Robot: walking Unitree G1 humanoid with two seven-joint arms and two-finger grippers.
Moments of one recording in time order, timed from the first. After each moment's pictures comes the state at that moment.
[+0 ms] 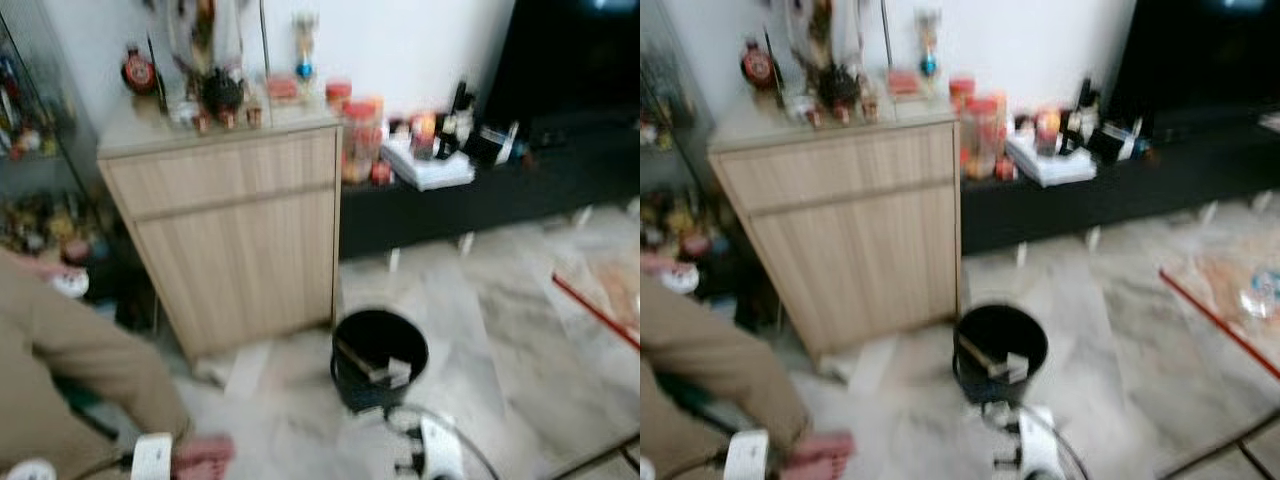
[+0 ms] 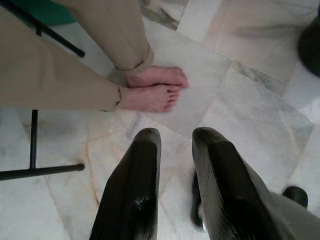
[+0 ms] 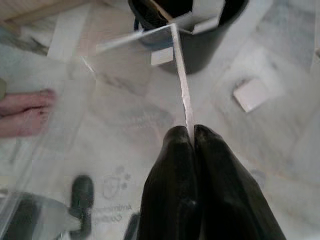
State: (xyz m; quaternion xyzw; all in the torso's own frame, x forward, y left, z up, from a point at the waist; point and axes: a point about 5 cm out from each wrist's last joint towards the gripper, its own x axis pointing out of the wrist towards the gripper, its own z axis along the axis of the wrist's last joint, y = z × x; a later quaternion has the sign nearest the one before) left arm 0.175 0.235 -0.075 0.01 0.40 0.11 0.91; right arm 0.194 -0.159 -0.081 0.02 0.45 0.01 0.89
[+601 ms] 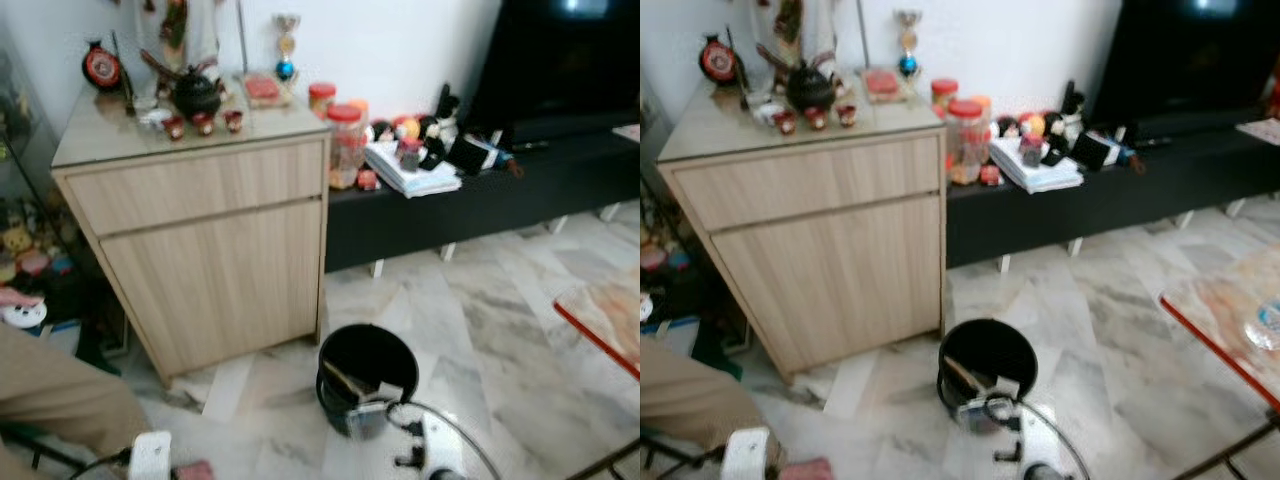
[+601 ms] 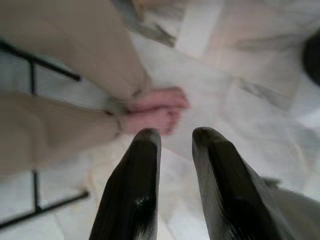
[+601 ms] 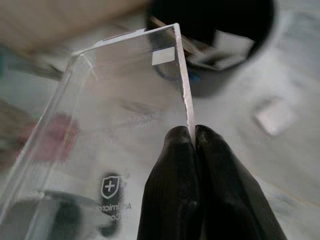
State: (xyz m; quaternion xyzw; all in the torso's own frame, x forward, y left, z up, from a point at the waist) left arm 0.171 0.254 -0.072 0.03 0.41 0.13 0.90; right arm 0.205 -0.129 -0.076 0.05 0.43 0.04 0.90
